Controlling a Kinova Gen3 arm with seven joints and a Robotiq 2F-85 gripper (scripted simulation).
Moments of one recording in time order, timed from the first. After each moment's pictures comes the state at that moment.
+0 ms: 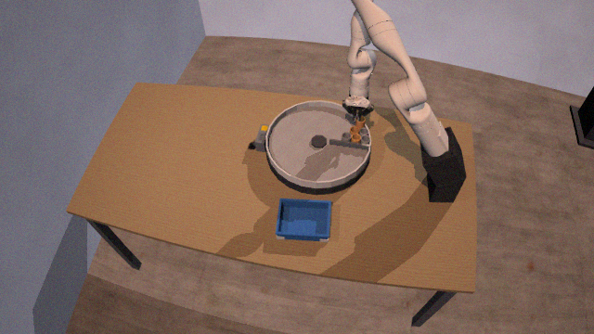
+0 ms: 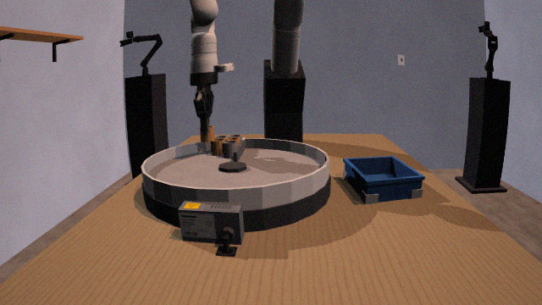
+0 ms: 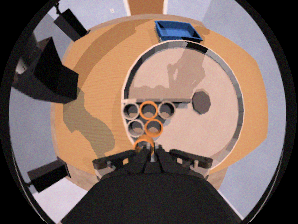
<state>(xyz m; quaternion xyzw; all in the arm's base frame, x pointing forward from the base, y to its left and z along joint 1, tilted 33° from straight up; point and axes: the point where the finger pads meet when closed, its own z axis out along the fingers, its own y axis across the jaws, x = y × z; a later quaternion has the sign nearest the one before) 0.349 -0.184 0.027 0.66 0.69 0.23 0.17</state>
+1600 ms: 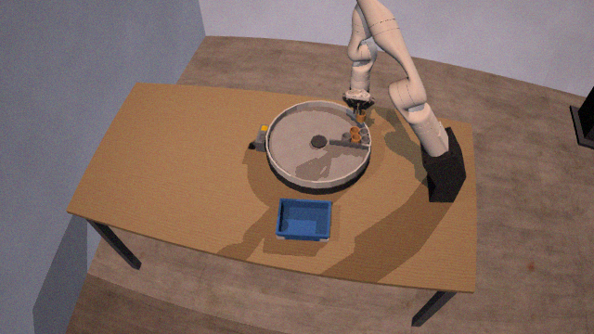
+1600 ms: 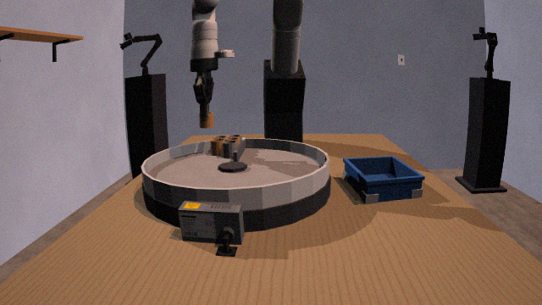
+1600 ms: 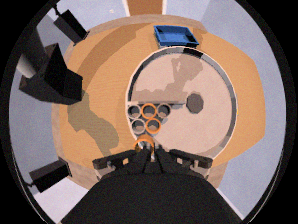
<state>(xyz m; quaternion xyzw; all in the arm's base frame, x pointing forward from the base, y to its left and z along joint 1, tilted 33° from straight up) 0.329 -0.188 0.058 0.67 0.69 0.23 0.17</state>
